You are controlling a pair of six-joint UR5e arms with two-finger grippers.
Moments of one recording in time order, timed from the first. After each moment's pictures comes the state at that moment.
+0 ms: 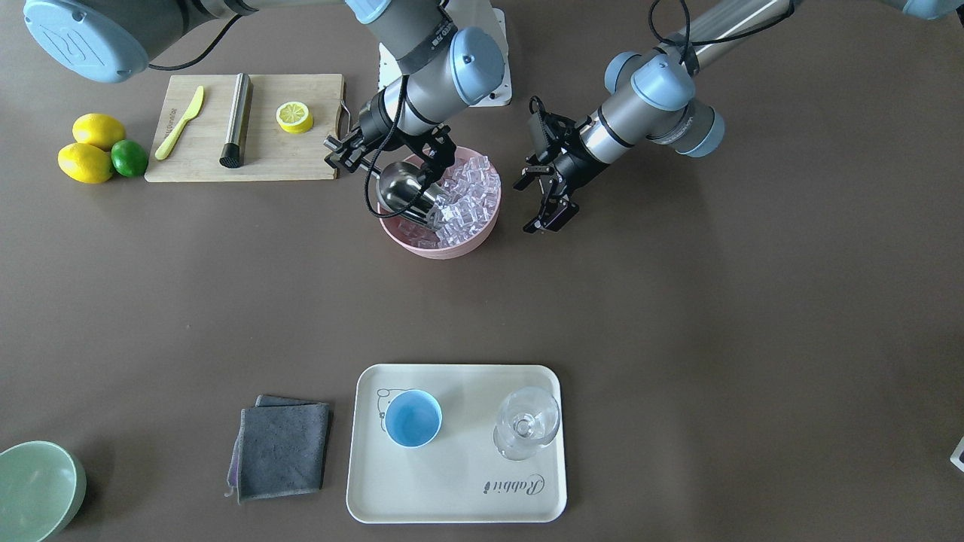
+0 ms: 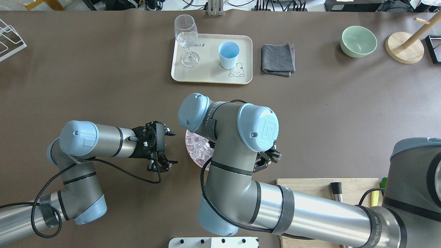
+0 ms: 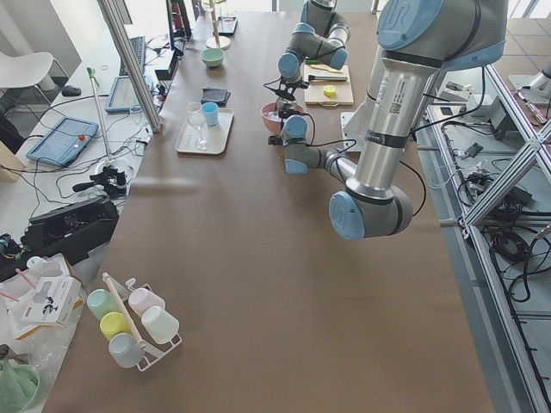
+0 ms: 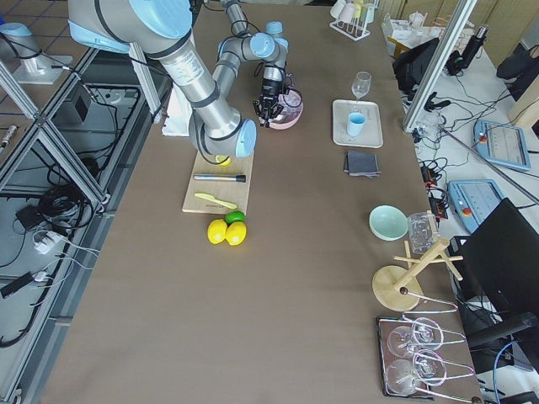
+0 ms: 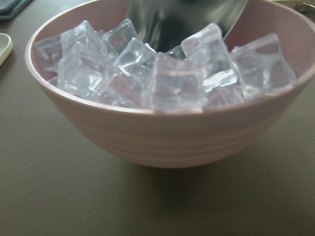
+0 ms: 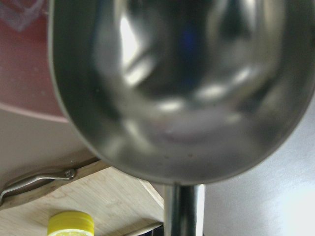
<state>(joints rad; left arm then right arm) -0.47 -1.93 -1.57 -2.62 -1.88 0.06 0.40 -0.64 1.61 -2.55 1.71 -0.01</state>
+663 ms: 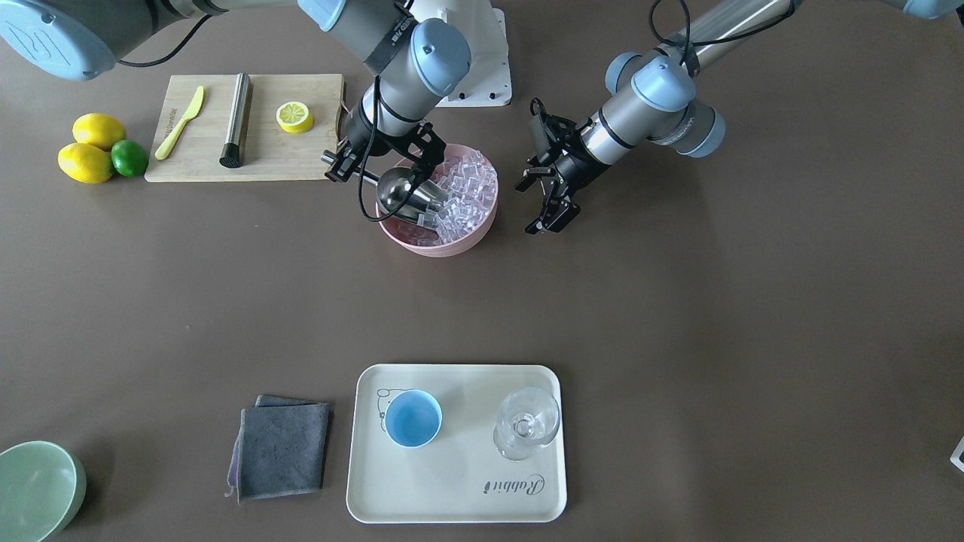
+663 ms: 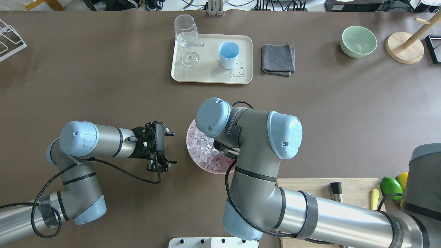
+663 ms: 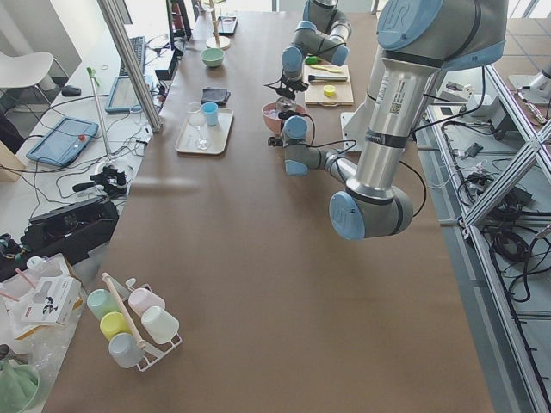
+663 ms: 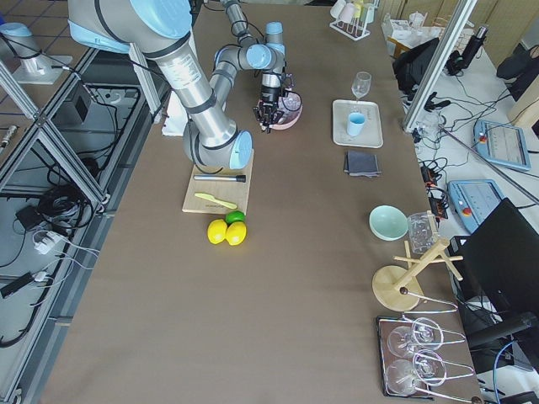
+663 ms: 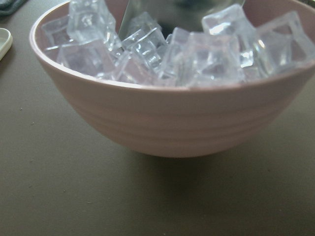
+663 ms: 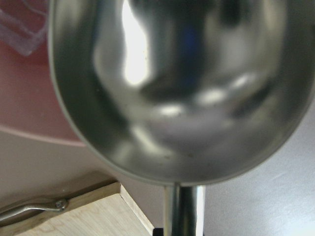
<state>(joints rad) -0.47 -1.92 -1.57 -2.62 -1.88 0.06 0.40 -0.75 1.70 -2.38 1.71 -0.01</state>
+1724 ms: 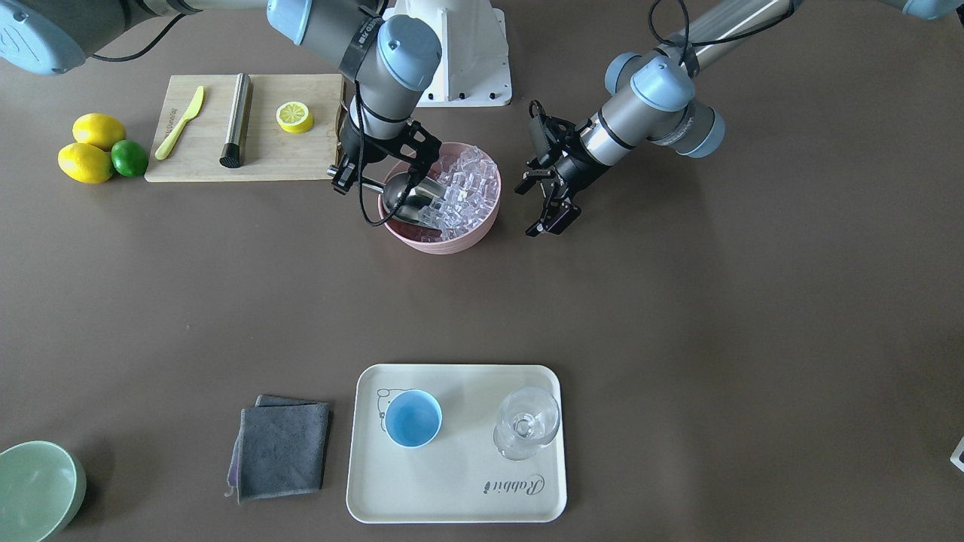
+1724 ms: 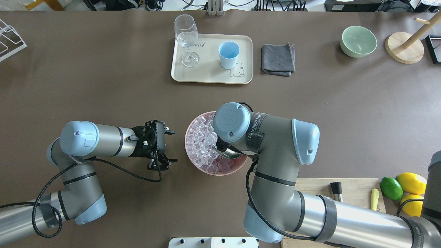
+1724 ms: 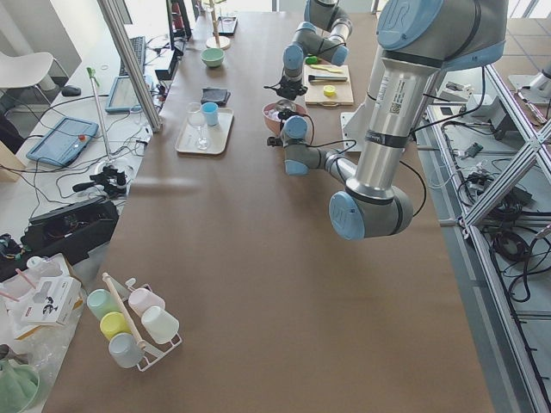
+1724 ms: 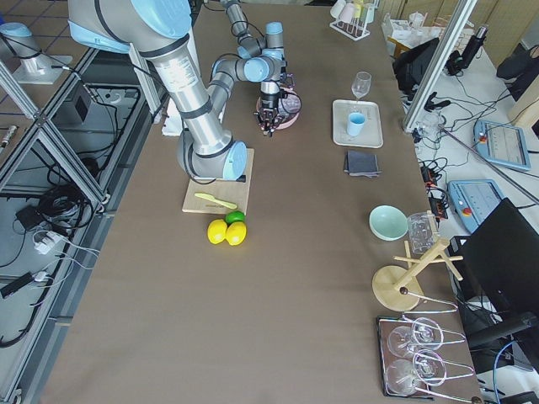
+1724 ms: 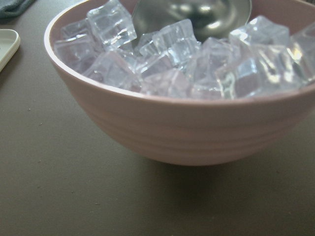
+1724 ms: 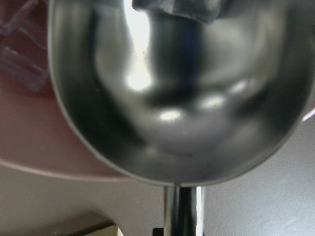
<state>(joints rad) -0.47 -1.93 -1.56 -2.62 -1.86 0.06 0.40 -0.85 1.75 -2.16 1.72 -0.01</state>
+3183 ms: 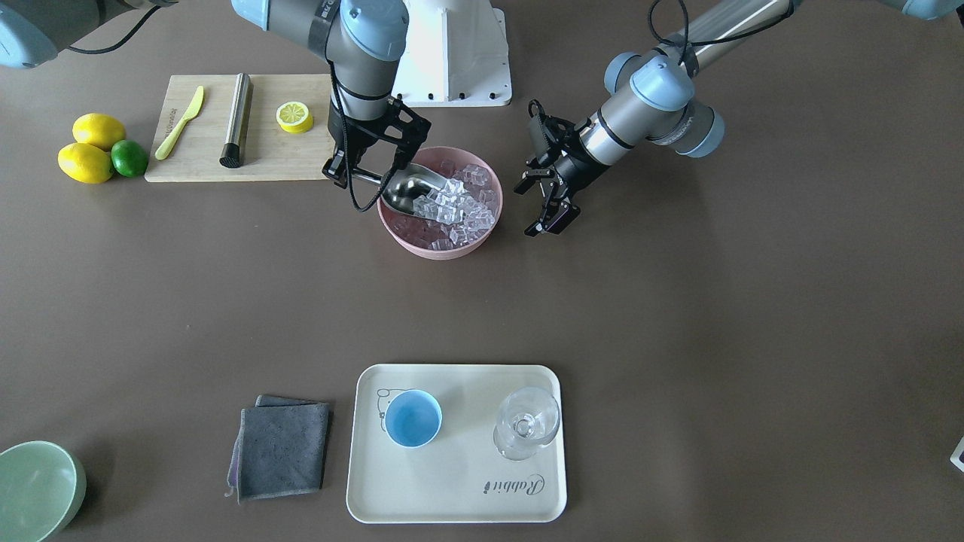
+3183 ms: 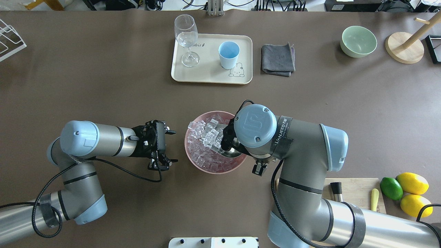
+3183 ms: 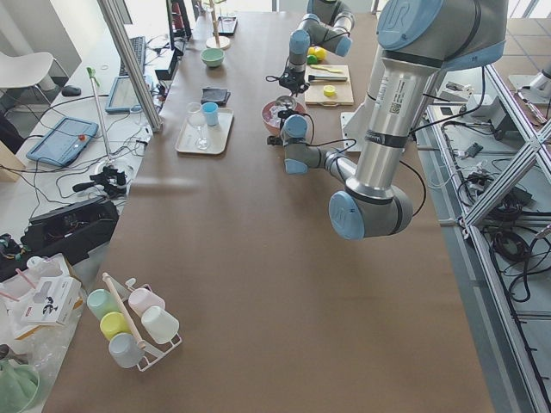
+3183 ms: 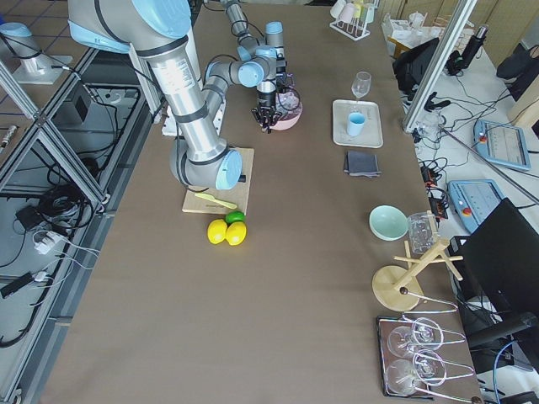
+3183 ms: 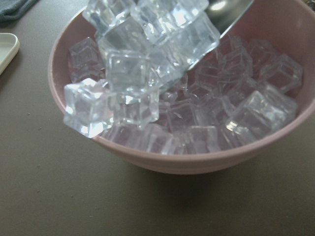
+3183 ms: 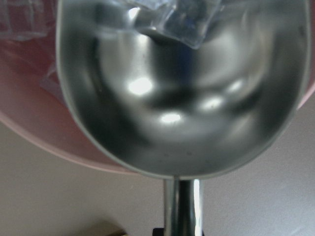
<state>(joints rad) -0.47 -1.93 -1.57 -2.61 -1.86 0.06 0.40 -0.95 1.88 -2.02 1.74 0.06</state>
